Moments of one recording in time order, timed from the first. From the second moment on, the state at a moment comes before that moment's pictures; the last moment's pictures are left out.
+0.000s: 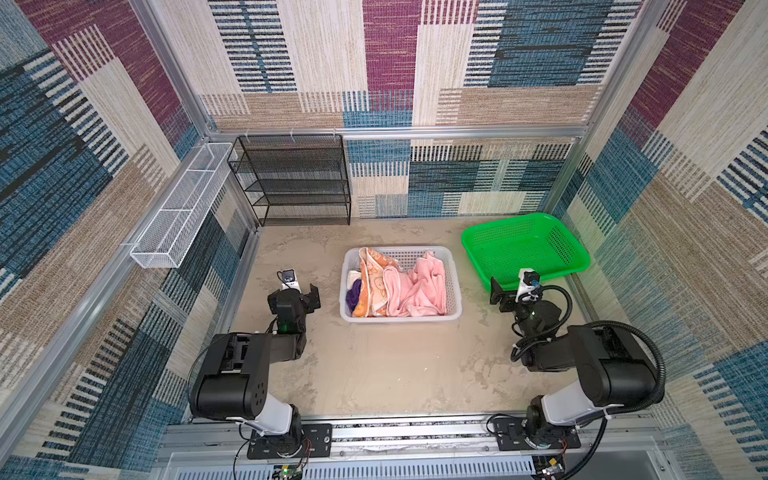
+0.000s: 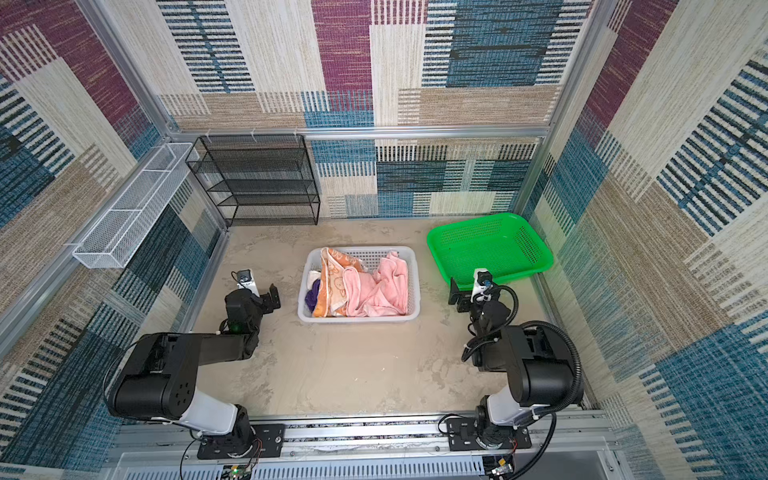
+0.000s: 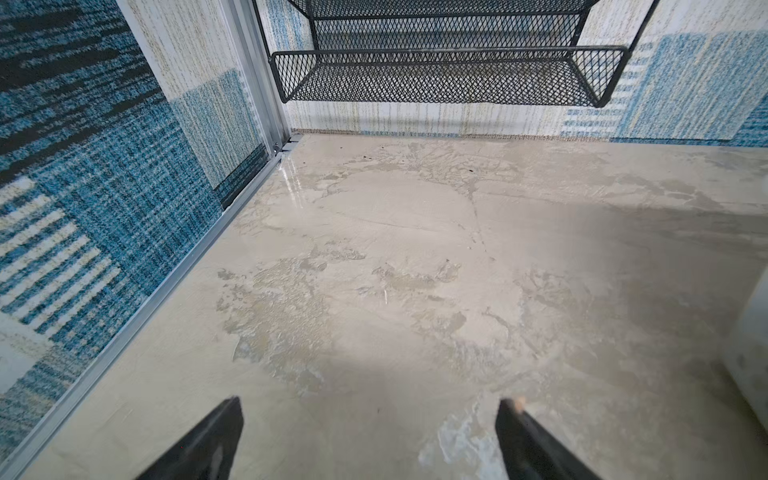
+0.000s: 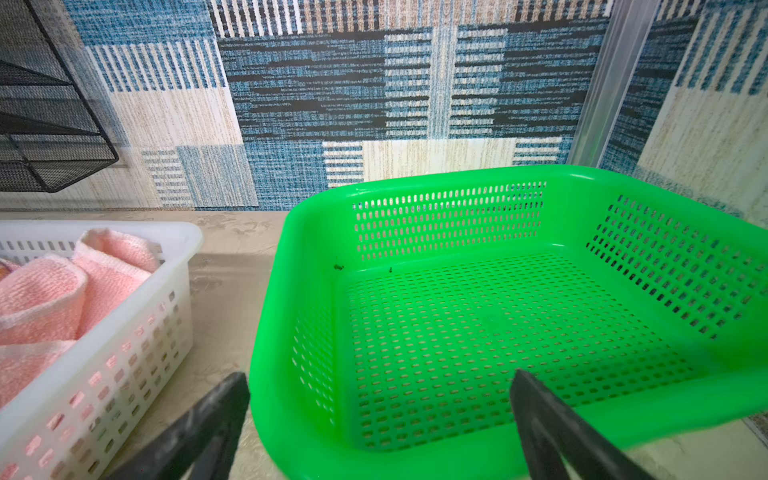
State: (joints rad) left arm -0.02 1.53 0.41 0.75 -0.27 -0.03; right arm -0.05 1.54 0.22 1.25 -0.12 0.03
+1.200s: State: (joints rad) left arm -0.02 1.53 0.41 0.75 -0.27 -0.03; right arm -0.05 1.54 0.22 1.25 -0.13 0.02
